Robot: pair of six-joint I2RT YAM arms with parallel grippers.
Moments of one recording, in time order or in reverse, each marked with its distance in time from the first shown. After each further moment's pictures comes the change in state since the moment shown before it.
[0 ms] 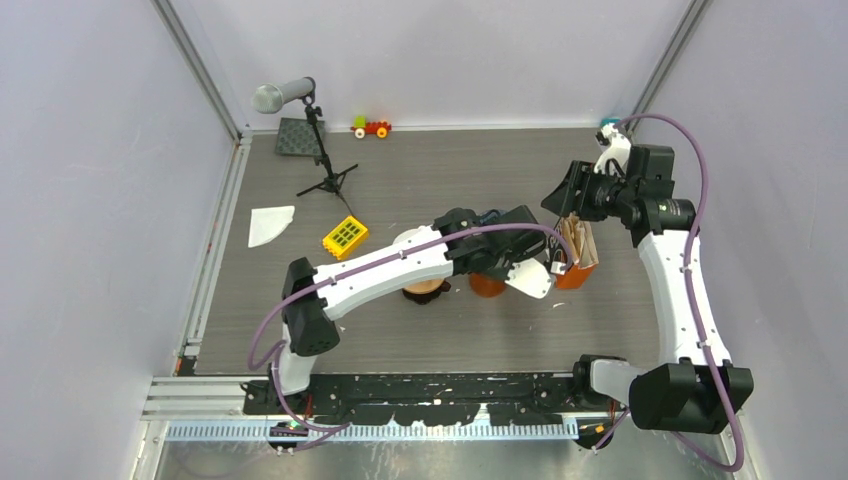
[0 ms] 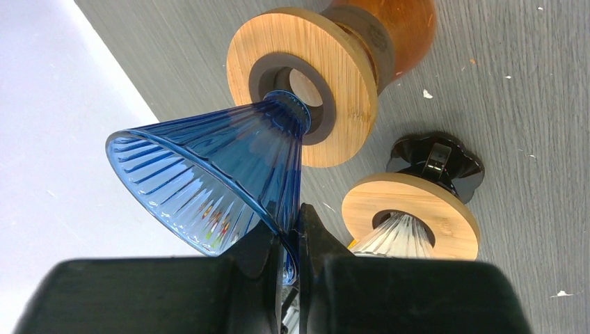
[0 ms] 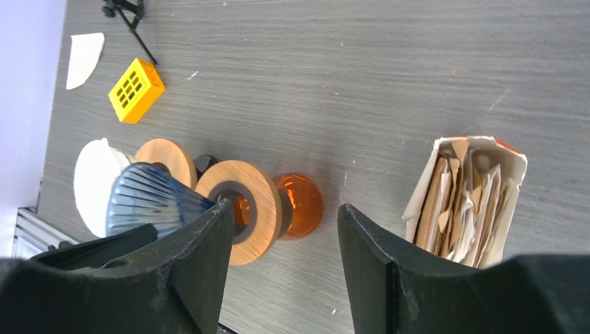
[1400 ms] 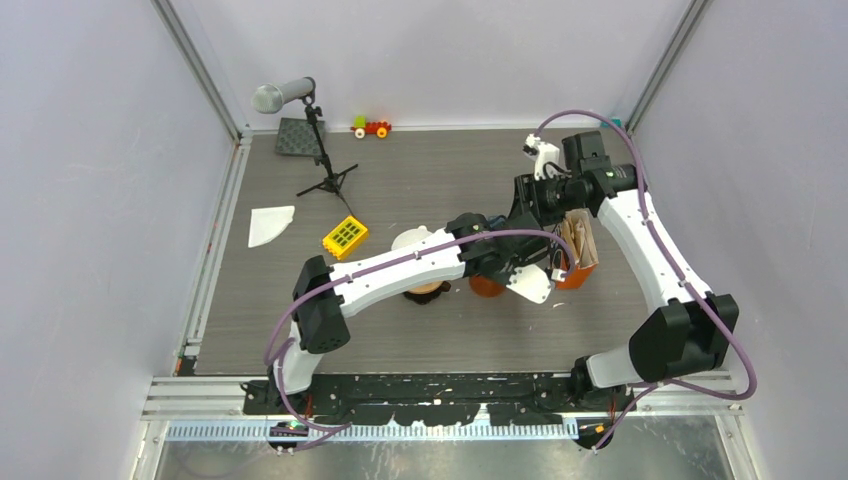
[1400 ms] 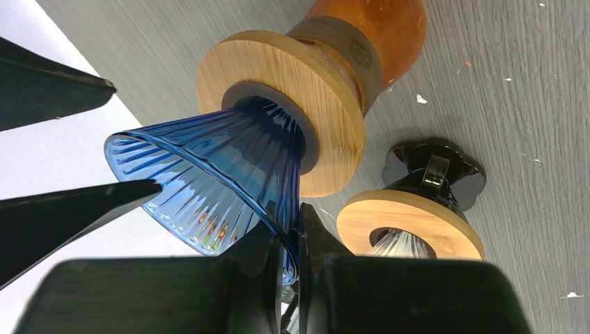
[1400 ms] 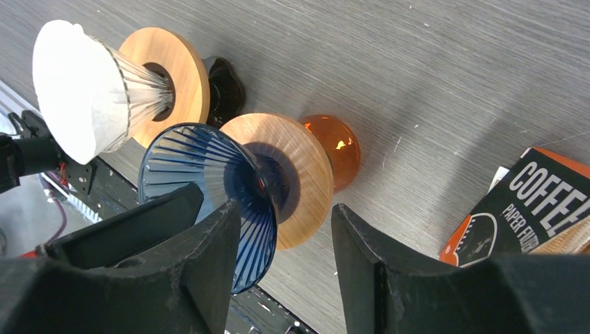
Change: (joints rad) left arm 0.000 0.065 -0.008 0.007 0.003 0.025; right arm 0.255 0.245 0.161 -0.202 -0.002 -0.178
